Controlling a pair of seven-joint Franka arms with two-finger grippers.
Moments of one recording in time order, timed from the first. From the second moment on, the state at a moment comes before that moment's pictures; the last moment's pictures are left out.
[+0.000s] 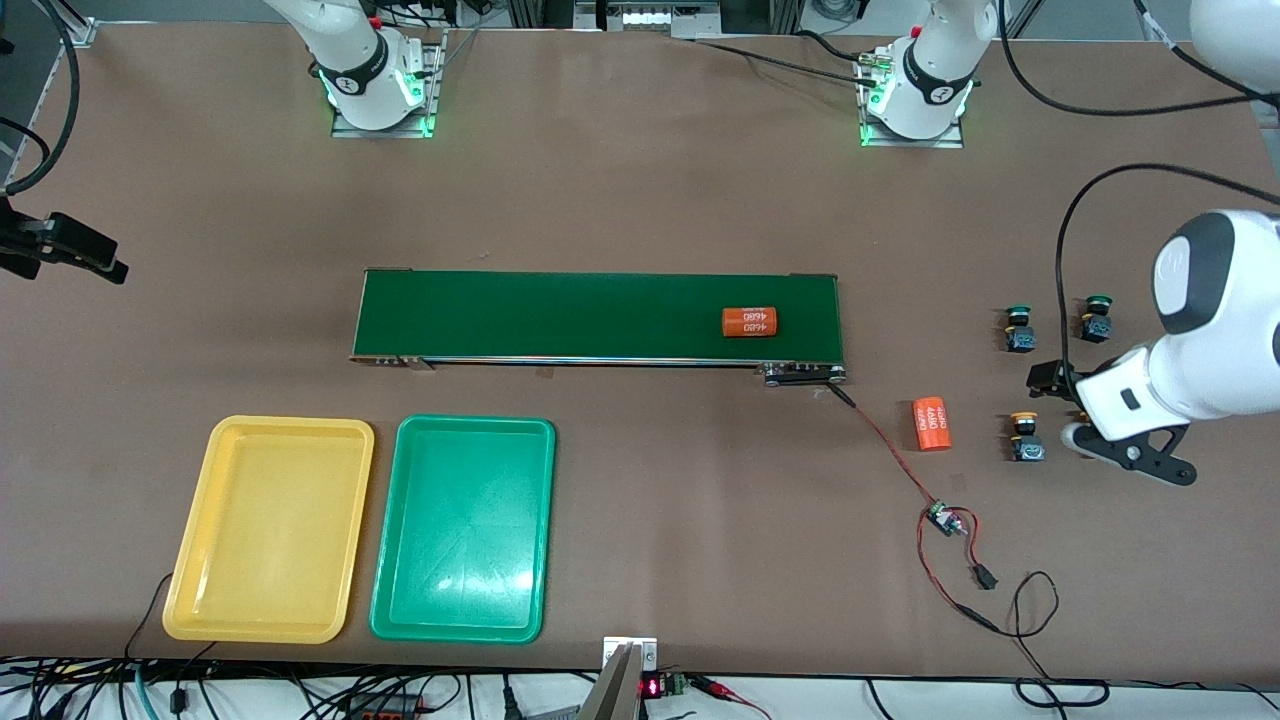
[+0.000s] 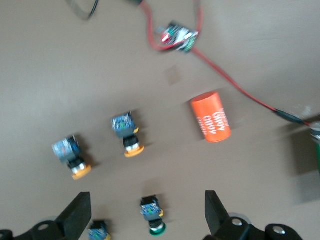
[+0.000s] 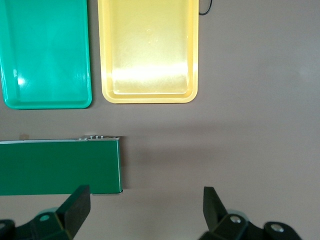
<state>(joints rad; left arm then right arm) 0.32 0.50 -0.34 -1.49 0.24 1.79 0.19 0.01 0.07 -0.09 -1.54 0.00 1.62 -0.04</state>
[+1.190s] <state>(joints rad) 0.56 0.45 -0.34 -2.20 0.27 2.39 0.03 0.01 0.07 -0.09 -1.54 0.00 1.58 0.00</state>
